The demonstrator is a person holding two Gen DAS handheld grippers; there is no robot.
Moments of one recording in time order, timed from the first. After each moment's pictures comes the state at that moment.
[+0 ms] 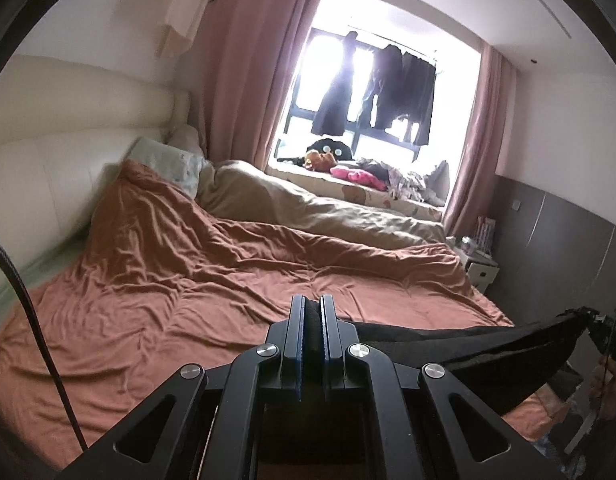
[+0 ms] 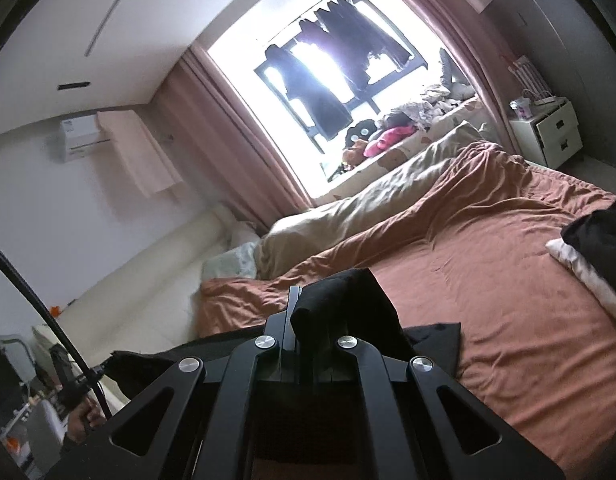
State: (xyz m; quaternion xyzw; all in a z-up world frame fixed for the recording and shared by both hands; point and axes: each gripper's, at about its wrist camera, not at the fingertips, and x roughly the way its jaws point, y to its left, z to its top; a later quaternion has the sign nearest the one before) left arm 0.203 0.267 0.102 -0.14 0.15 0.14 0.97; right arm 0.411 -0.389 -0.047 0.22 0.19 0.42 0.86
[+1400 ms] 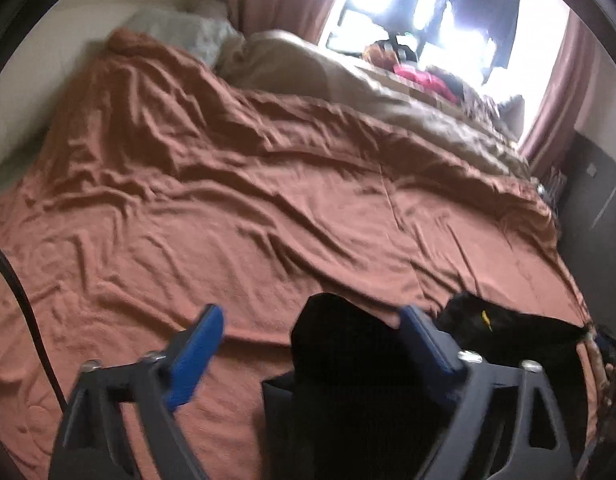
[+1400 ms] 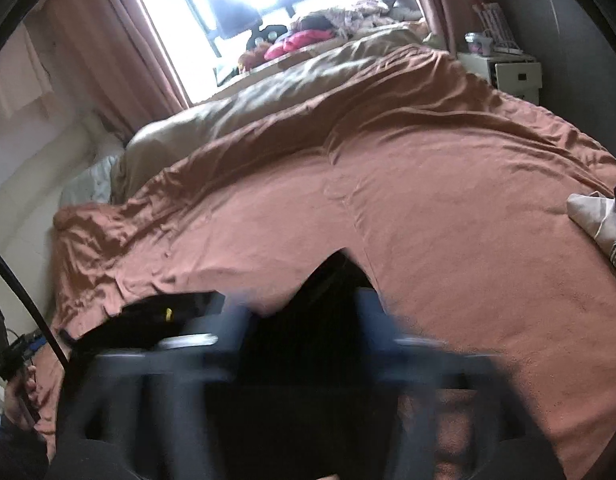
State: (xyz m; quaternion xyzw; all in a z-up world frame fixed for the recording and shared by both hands) left arm 0.453 0.400 -0.093 -0.20 0.31 0.19 0.91; right arm 0.626 -0.167 -0.084 0.11 0.33 0.28 0.89
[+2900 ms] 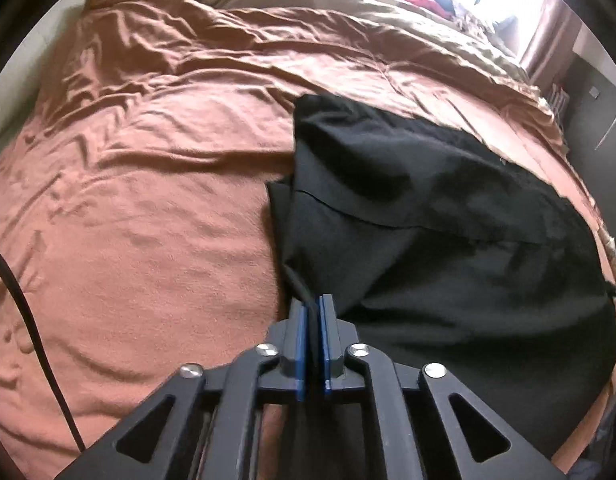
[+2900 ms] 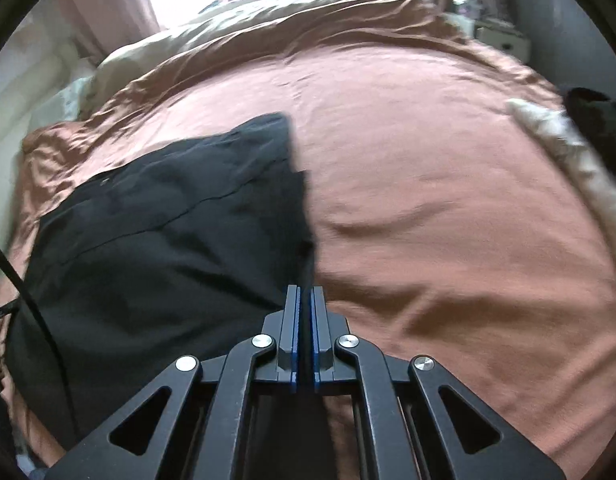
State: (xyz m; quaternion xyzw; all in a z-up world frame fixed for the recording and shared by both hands) left arm 0.393 0.350 -0.175 -0.17 0.45 0.15 0.86; right arm 0.634 -0.191 -0.095 0.01 0.43 0.22 0.87
